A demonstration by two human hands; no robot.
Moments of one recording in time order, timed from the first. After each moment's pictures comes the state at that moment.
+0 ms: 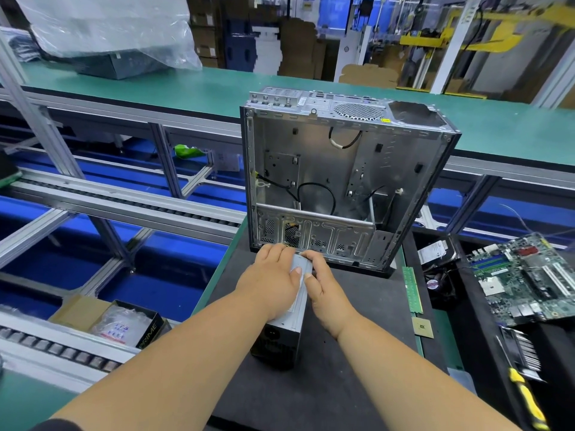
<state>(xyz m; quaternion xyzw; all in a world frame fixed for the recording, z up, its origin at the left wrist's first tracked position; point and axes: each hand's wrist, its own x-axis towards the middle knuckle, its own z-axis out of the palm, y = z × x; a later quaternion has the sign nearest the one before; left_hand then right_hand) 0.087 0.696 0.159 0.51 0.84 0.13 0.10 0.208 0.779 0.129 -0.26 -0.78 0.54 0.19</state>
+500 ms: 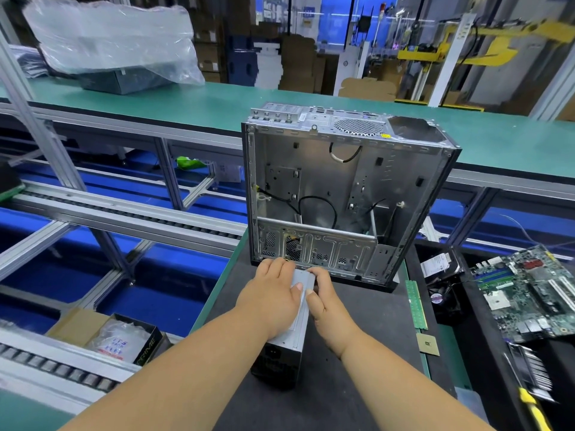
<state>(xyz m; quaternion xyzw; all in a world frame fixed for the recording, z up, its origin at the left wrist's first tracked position) 0.087 0.695 0.160 0.51 0.85 0.13 0.09 0.206 0.784 0.123 -0.27 -0.78 0.55 0.17</state>
